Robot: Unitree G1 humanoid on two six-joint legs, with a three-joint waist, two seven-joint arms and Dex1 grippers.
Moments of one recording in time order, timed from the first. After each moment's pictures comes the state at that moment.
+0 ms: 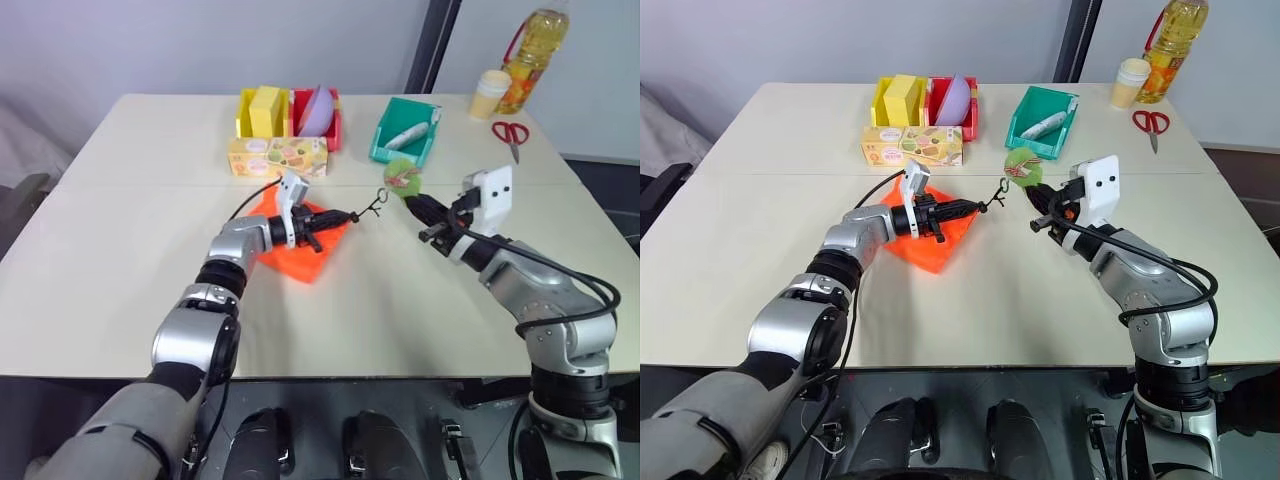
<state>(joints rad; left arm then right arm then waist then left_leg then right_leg) -1.03 0.15 0.06 1.03 -0.25 0.17 -1.11 -0.39 -0.45 -0.18 -0.39 0.56 0.76 0.35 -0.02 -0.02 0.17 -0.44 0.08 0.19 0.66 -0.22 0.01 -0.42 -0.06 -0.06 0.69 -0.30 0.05</state>
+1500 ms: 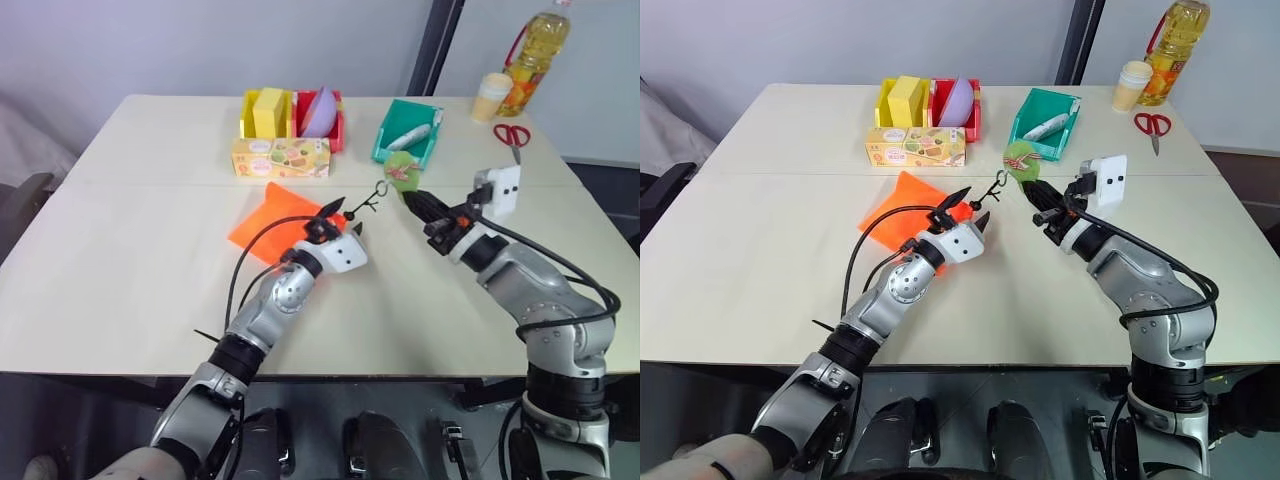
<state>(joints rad) -0.58 0.08 -0.34 0.41 0.55 -0.26 -0.02 -0.39 -0.40 -0.24 -0.39 0.71 0.78 0.32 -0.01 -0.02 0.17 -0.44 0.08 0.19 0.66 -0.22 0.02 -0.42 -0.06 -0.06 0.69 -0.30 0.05</state>
